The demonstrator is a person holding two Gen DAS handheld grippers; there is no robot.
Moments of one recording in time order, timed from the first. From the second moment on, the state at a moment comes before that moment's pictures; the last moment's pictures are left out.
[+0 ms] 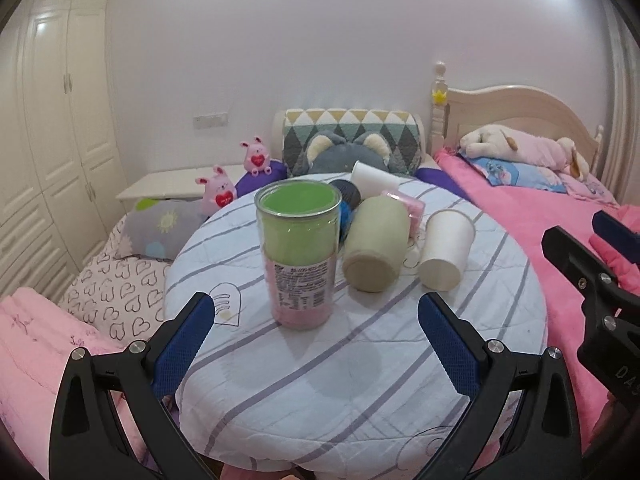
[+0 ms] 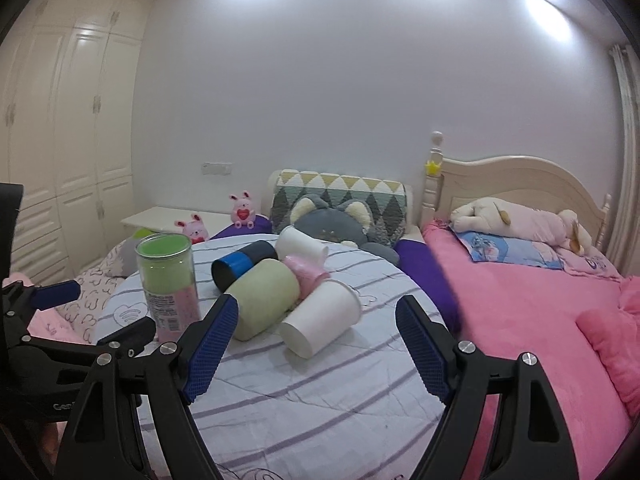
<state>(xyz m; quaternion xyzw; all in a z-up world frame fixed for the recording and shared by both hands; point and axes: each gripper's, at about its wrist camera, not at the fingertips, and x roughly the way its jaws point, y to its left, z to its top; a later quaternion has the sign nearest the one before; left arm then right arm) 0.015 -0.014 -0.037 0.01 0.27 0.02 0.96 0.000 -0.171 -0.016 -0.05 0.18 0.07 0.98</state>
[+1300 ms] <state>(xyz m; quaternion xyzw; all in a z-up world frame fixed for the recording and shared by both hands) 0.036 -0.052 -0.011 0.01 0.27 0.04 0.96 0.020 -0.216 -0.007 0.00 0.17 0.08 0.98</state>
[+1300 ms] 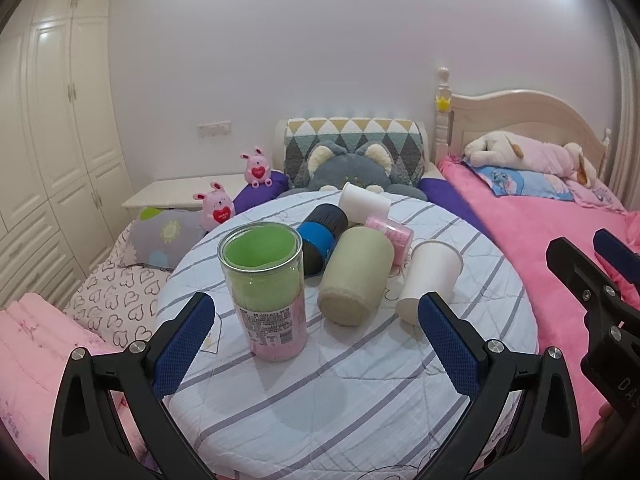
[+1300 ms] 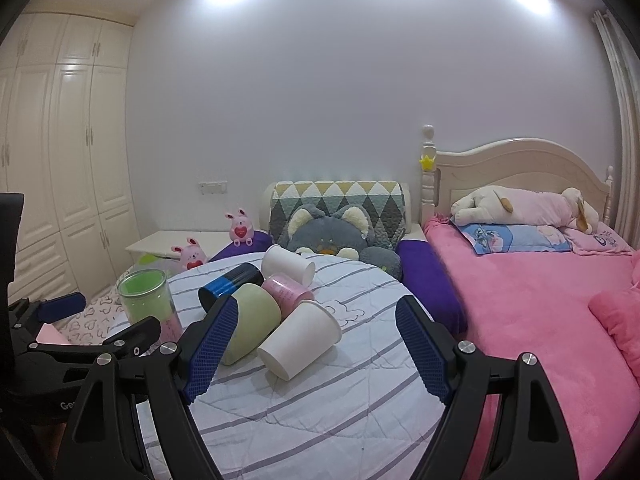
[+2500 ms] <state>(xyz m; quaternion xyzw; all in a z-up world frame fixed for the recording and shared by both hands) 0.031 -0.056 -0.005 0.01 0.22 0.03 0.97 0.013 -0.212 -0.002 -0.02 0.16 0.06 0.99</state>
